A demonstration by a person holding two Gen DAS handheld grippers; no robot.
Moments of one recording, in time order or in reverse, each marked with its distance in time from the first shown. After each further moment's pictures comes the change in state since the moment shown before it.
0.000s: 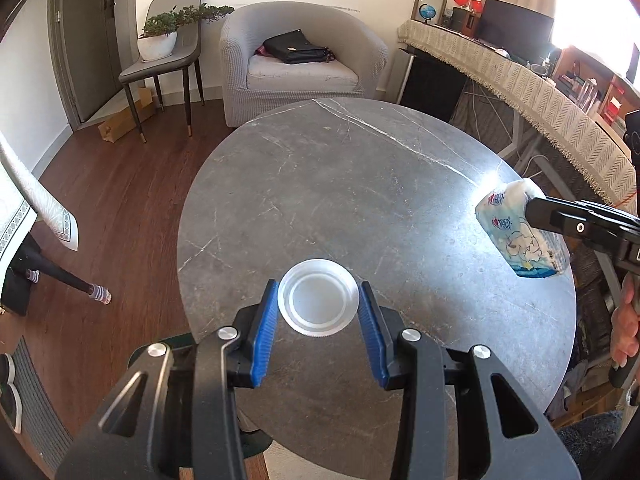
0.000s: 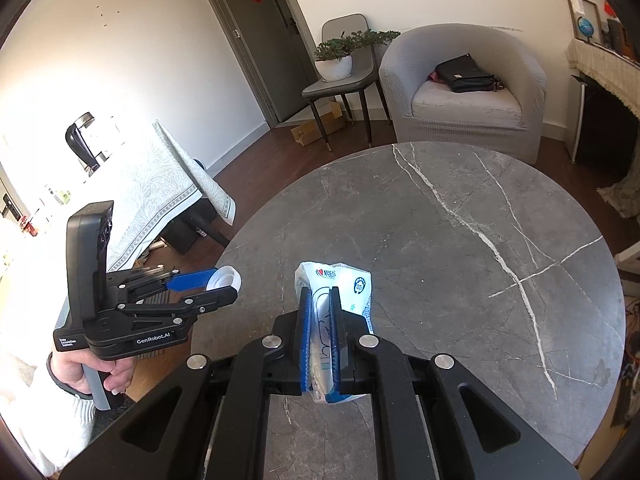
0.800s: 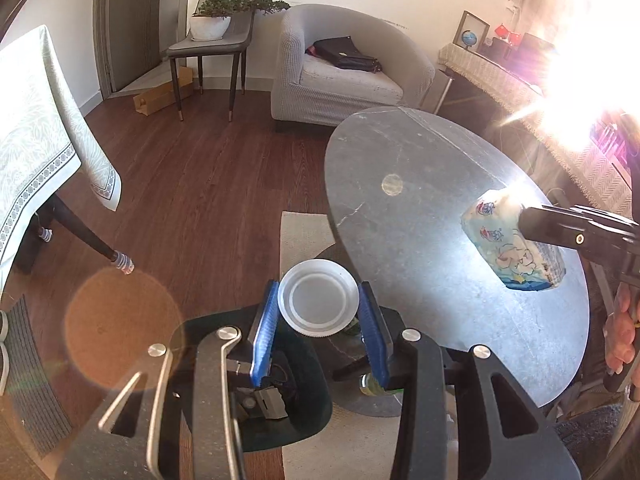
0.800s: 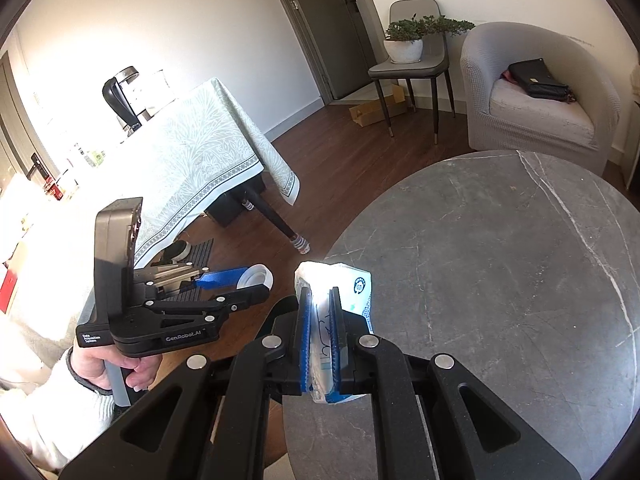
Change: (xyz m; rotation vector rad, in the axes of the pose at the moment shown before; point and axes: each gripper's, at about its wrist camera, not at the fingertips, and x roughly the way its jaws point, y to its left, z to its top) left arm -0.033 0.108 -0.040 -0.144 -0.020 0.032; right arm 0.073 0.113 0.019 -0.121 0.084 0.145
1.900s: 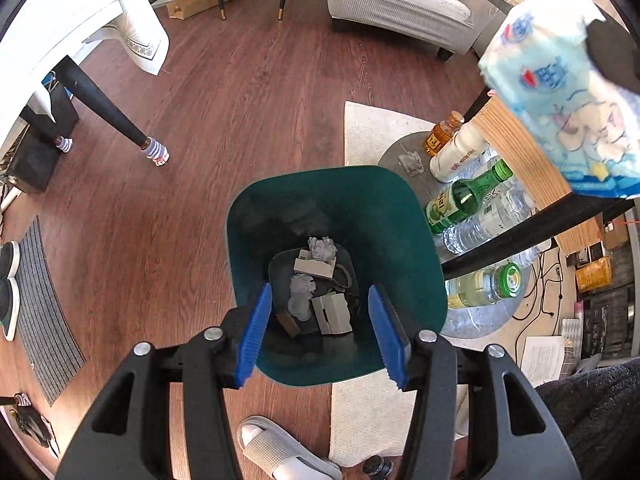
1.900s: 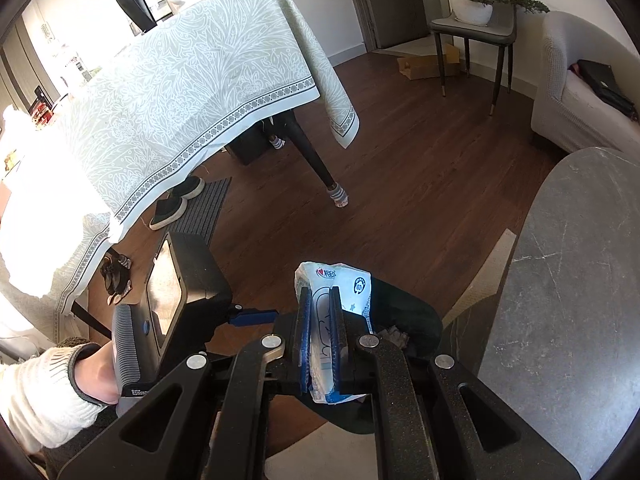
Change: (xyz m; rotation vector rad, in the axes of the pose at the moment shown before) left arm 0.066 0.105 -0.098 -0.082 0.305 0.101; right arm 0.144 0.100 -0.002 -0.140 0.211 0.028
